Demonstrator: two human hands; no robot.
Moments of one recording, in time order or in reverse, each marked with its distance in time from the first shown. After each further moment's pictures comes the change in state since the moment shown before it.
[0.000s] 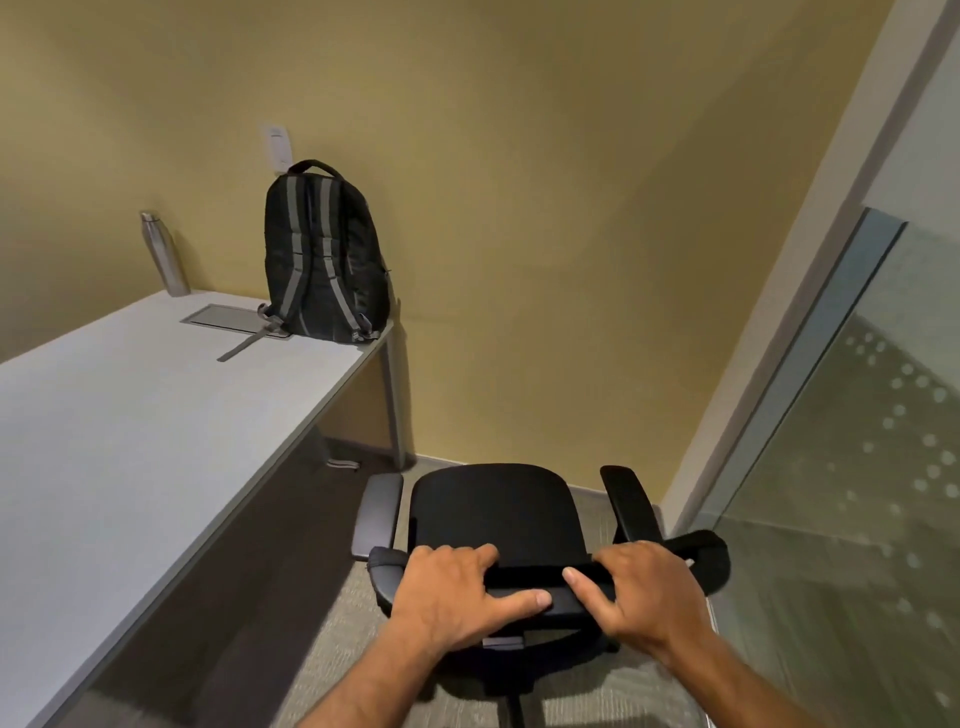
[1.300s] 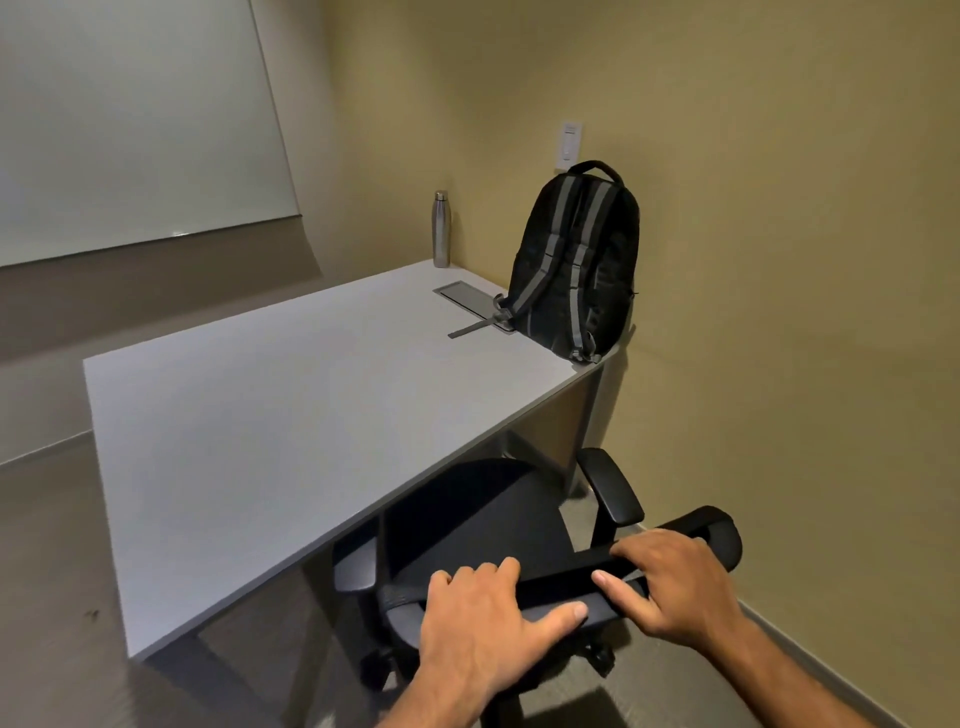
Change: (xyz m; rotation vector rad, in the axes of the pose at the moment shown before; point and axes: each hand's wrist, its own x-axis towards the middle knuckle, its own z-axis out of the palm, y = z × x) left_hand 0.015 -0.113 -0.017 -0.161 0.147 -0.765; right_hand 0.242 -0.108 0.080 0.166 -0.055 -0.684
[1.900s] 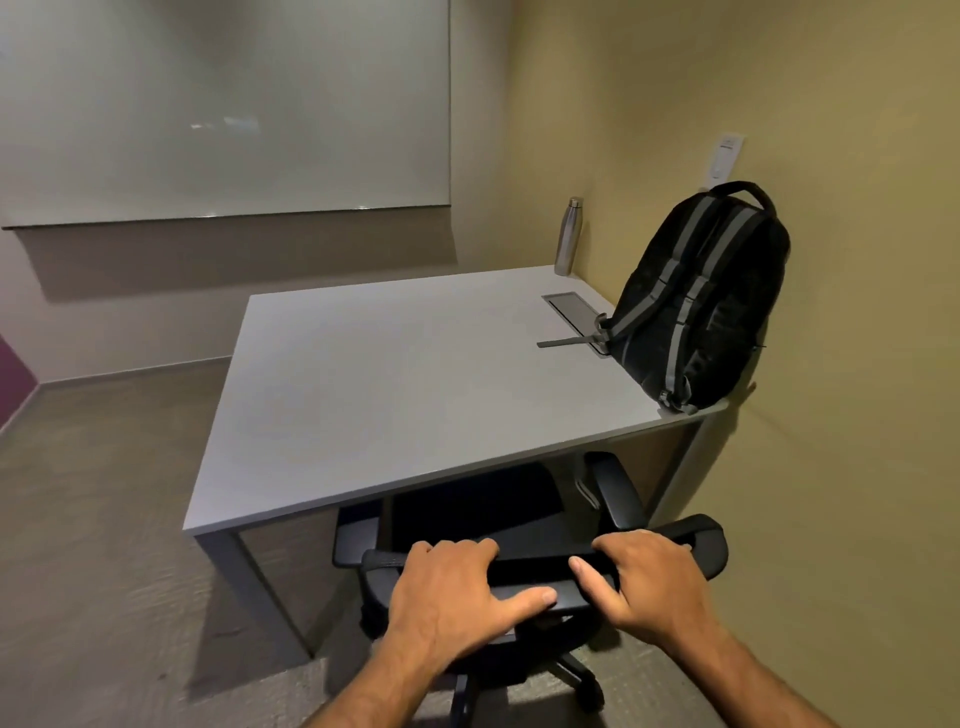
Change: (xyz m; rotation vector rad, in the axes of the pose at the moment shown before) left_hand 0.057 0.053 0.004 -0.011 0.139 -0.305; right_hand 0.093 0.072 0.013 0.091 -0.035 -0.334
